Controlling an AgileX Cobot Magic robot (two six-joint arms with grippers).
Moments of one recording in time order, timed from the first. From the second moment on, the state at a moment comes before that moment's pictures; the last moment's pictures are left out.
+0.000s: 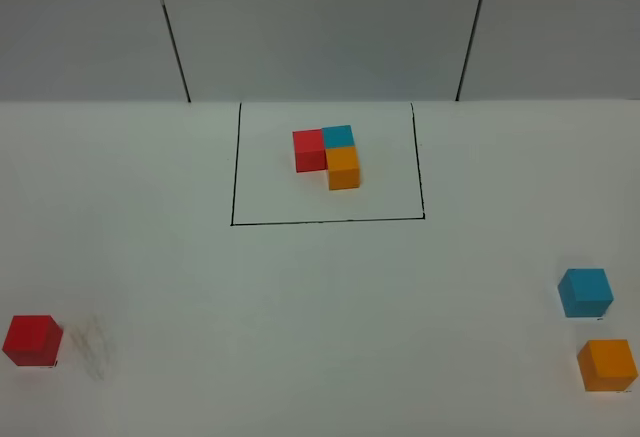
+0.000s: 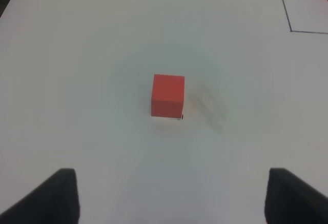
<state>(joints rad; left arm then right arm) 0.05 -0.01 -0.51 0.04 1.07 -0.06 0.19 0.08 -0.50 -0.15 1.07 0.06</state>
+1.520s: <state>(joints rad) 0.05 -0.01 -0.51 0.04 1.07 -0.06 0.19 0.08 -0.50 -0.15 1.07 0.06</state>
